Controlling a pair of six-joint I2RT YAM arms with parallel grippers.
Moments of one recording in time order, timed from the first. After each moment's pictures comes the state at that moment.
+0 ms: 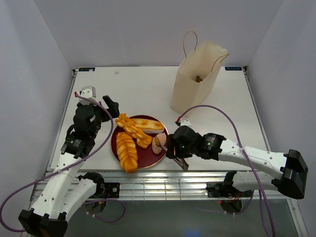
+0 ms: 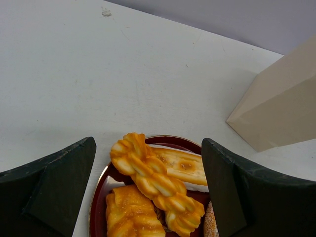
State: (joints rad) left arm -0.31 0.78 0.82 -0.28 -0.23 -0.37; right arm 1.13 1.15 0.85 -0.62 0.14 0.88
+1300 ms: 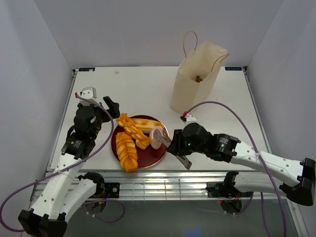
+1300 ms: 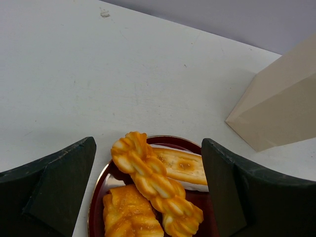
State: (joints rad) left arm -0.32 0.77 0.81 -0.27 -0.23 -0.37; right arm 1.13 1.02 0.88 -0.59 0.12 0.86
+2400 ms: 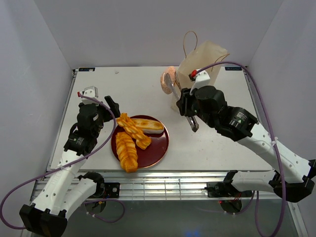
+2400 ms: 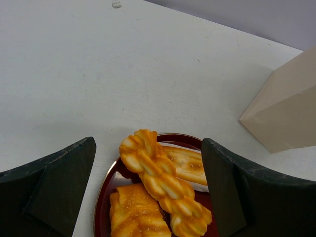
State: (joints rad) left arm -0.32 0.81 0.80 -0.27 -0.27 -0.36; right arm 1.00 1.16 1.45 -0.70 0.42 0.35
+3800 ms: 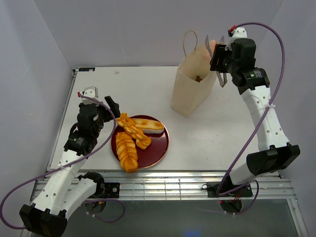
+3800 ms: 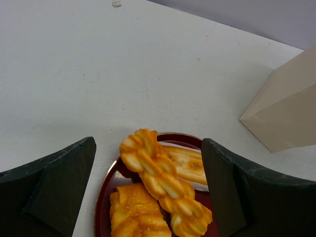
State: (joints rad) left arm -0.32 0.81 0.80 -0.27 -0.27 -0.36; right arm 0.23 1.51 1.80 -0.65 0.08 0.12
